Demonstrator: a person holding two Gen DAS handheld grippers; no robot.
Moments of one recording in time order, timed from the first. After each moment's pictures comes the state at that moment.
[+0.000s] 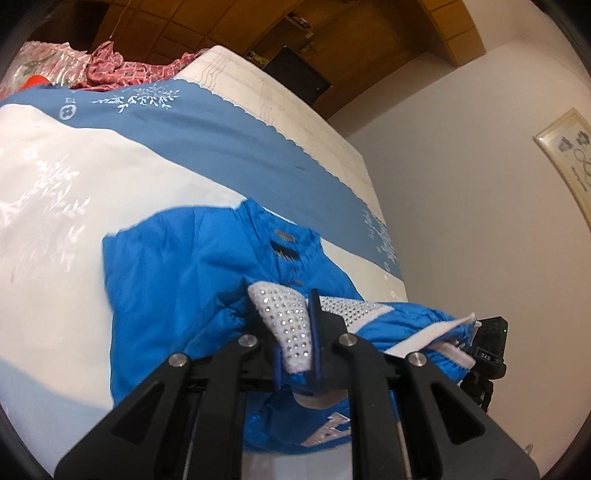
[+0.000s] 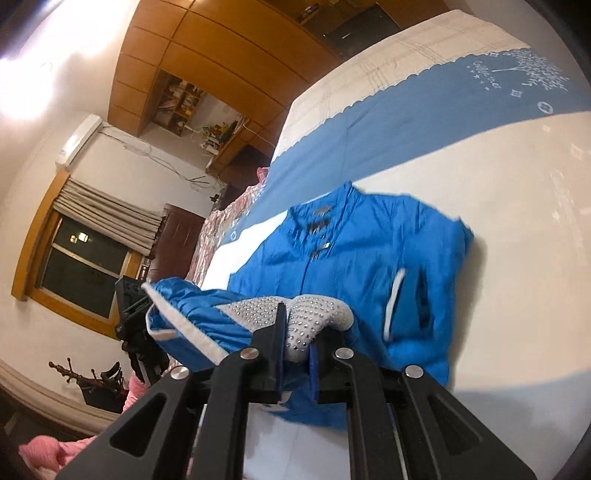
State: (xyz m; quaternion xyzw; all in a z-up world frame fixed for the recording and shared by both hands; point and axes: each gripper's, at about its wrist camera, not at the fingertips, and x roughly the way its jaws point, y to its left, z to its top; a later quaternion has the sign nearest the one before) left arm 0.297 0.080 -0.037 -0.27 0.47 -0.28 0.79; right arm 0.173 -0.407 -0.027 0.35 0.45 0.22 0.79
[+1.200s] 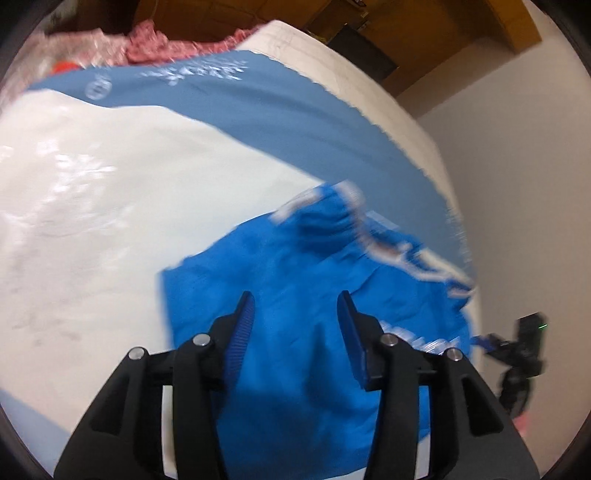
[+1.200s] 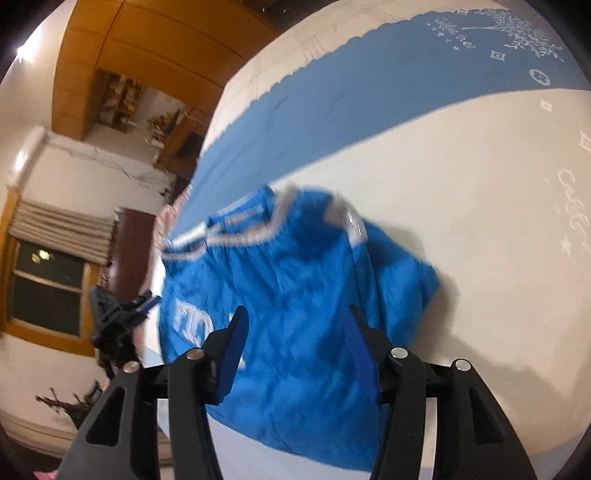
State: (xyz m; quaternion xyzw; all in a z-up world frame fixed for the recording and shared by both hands) left arm 0.350 0.103 -0.110 -0.19 0.53 -0.18 0.81; right arm 0.243 -0.428 -0.108 0.34 0.53 0.14 0.76
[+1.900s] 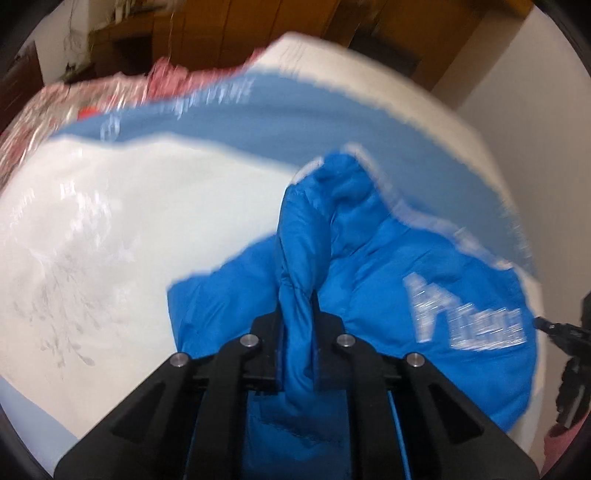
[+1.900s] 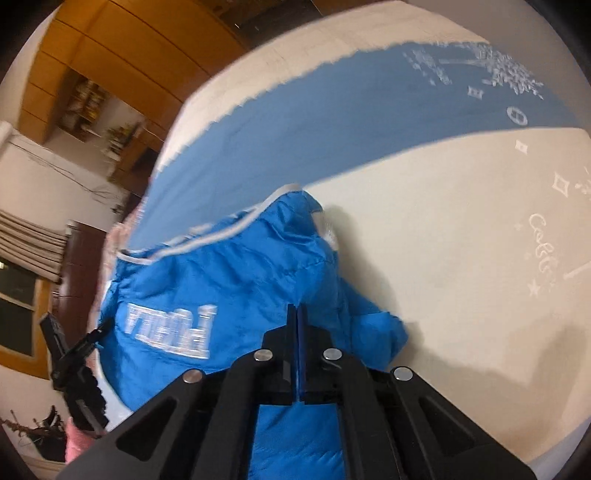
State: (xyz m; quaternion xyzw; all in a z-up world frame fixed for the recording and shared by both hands) left arm 0.371 0.050 -0.131 -0.11 0.53 -0.09 0.84; right arm 0.277 -0.429 -0.112 0.29 0.53 0.03 0.80
